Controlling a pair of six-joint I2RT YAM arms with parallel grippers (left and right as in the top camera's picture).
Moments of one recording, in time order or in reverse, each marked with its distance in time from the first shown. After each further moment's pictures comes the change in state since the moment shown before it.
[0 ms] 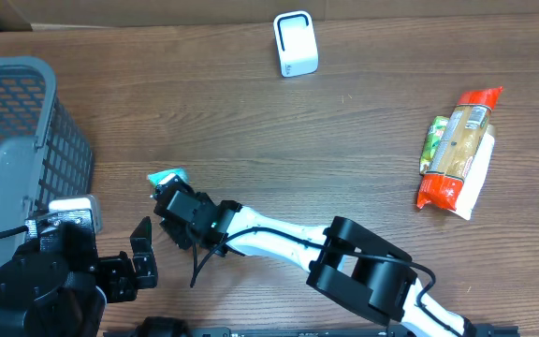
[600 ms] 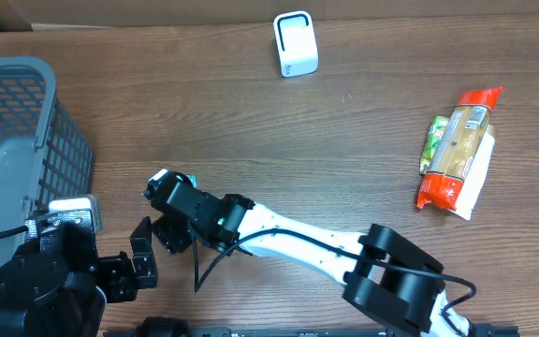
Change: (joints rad) left arm 0.000 0.000 0.000 0.000 0.000 0.000; right arm 0.000 -0.153 -0.001 -0.077 -0.161 0.002
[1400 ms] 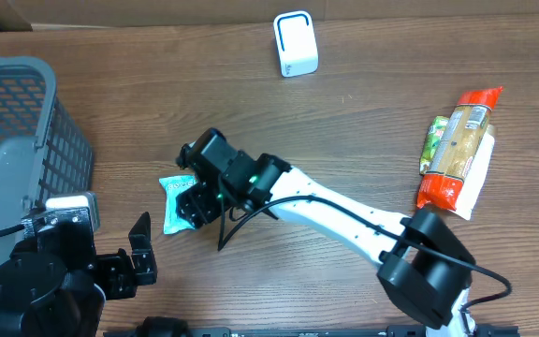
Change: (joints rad) left arm 0.000 0.000 0.002 0.028 0.000 0.000; right arm -0.156 -0.088 0.002 -0.174 -0.238 -0.006
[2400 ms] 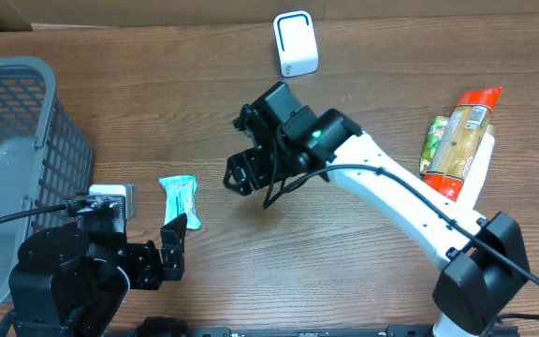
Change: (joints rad) left arm 0.000 0.000 -0.130 0.054 0.209 -0.008; right arm -0.218 -0.175 0.003 -0.297 -0.131 -0.044
